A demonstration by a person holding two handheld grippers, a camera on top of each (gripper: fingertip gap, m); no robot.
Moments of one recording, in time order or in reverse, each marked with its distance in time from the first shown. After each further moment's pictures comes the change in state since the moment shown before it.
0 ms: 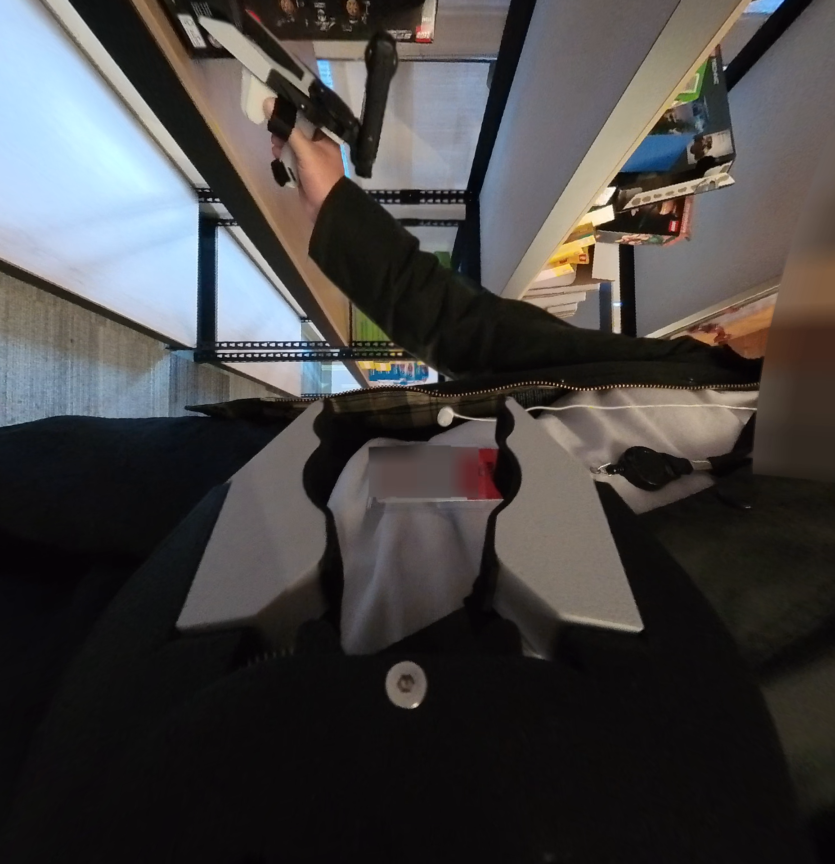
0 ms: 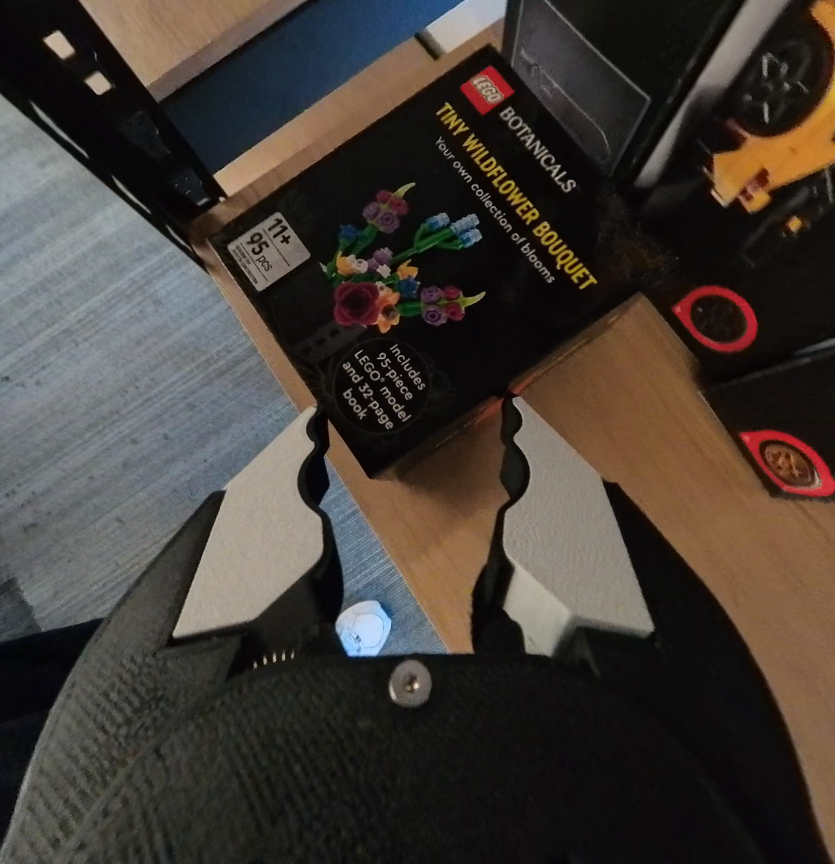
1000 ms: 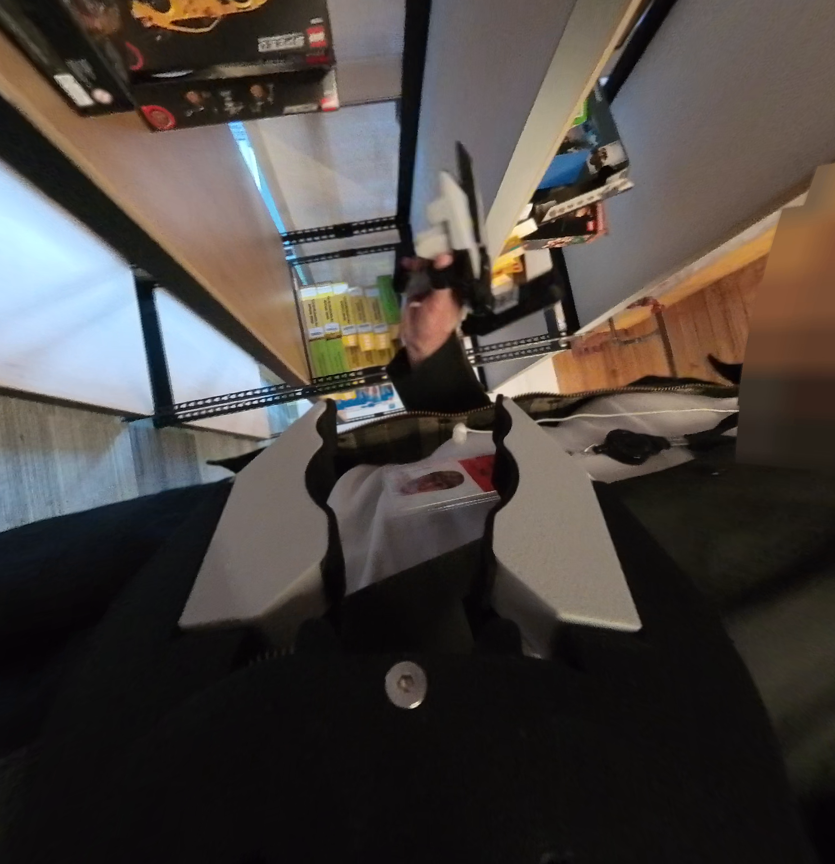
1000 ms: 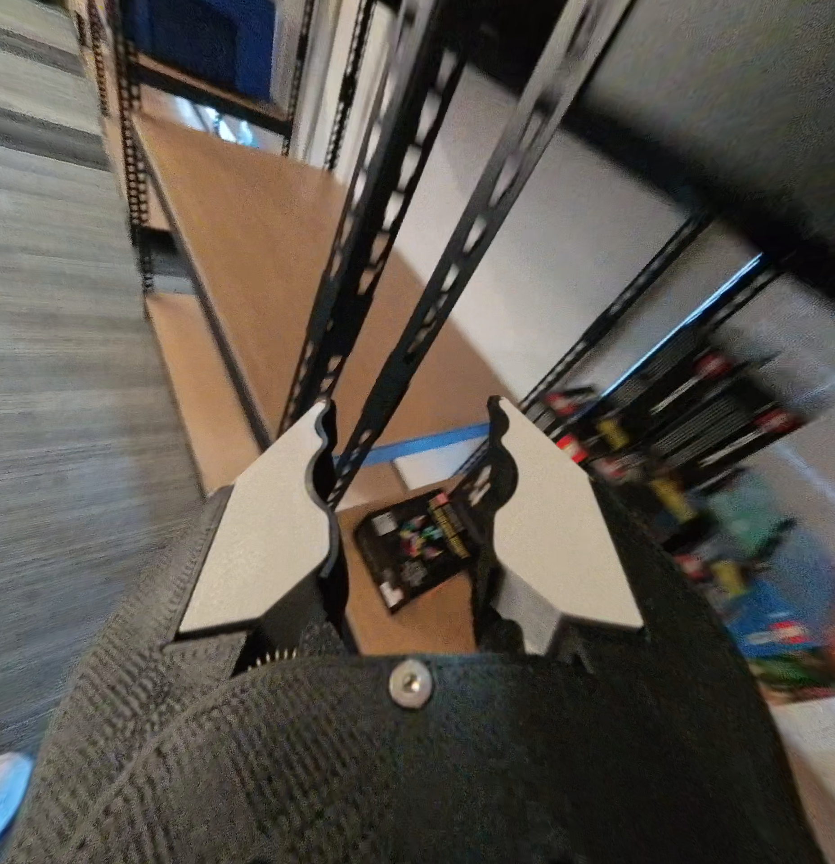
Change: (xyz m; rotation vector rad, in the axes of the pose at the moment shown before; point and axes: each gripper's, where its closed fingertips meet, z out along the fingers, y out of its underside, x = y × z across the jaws) left arm 0.023 -0.048 0.003 0.027 0.166 0.125; right arm -0.164 -0.181 -0.254 0.641 0.239 -0.458
